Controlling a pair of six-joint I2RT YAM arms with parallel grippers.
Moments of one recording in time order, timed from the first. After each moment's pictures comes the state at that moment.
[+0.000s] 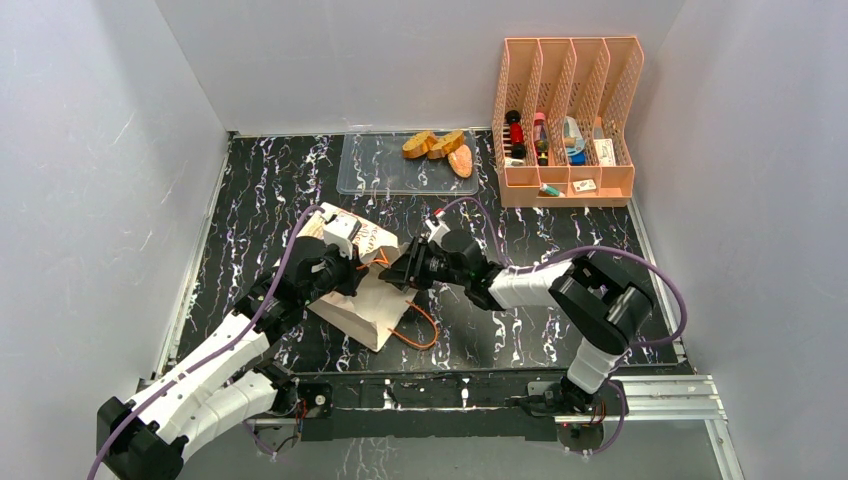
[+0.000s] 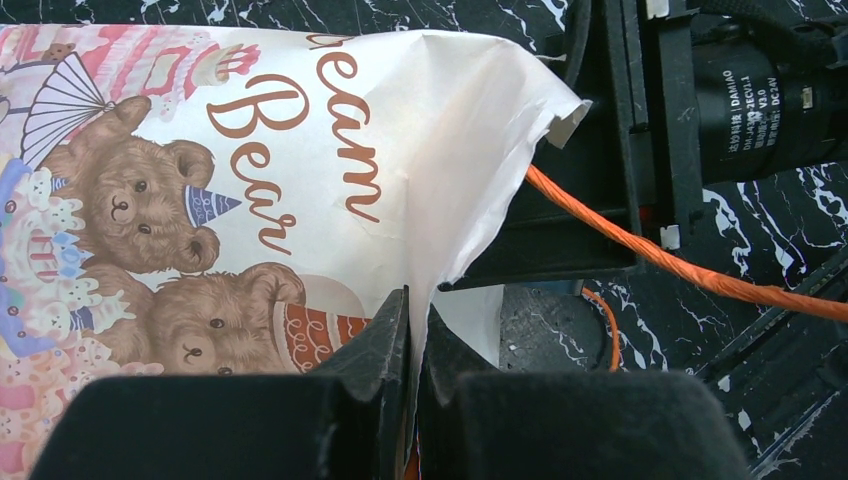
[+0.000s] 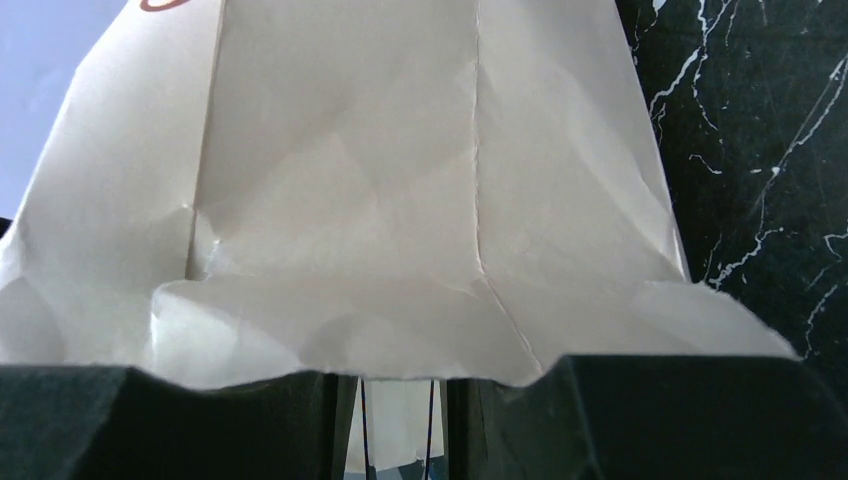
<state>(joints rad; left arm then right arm) -0.62 0.82 0.62 -0.32 0.04 -0.18 0.82 1.69 0.72 0.65 -0.32 1.10</state>
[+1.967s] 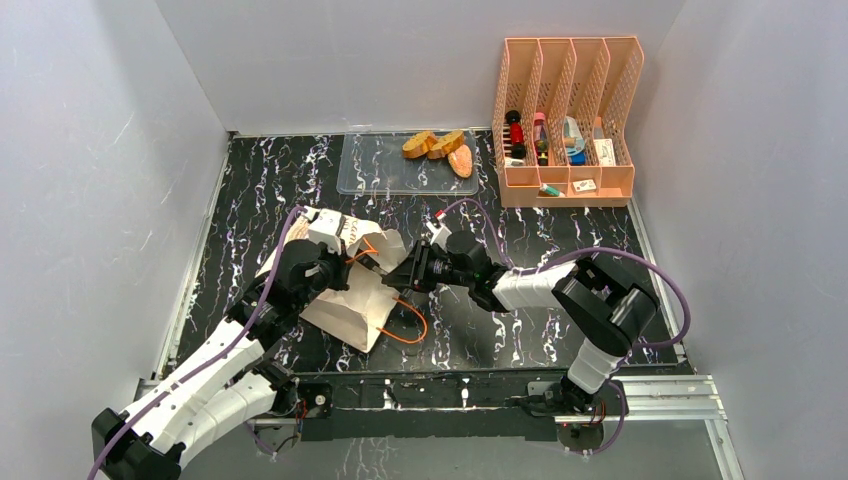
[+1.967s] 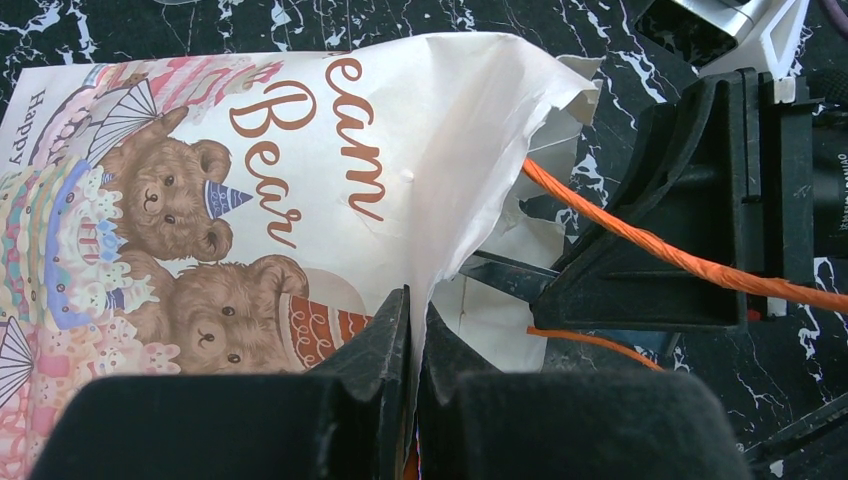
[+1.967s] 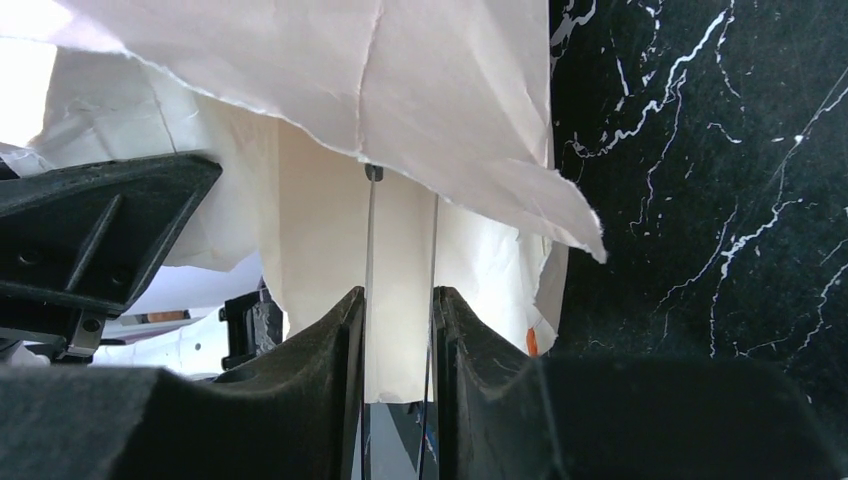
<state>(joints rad) -0.62 0.76 0.62 -0.34 -0.16 -0.21 0.80 1.68 0.70 0.67 -0.40 1.10</state>
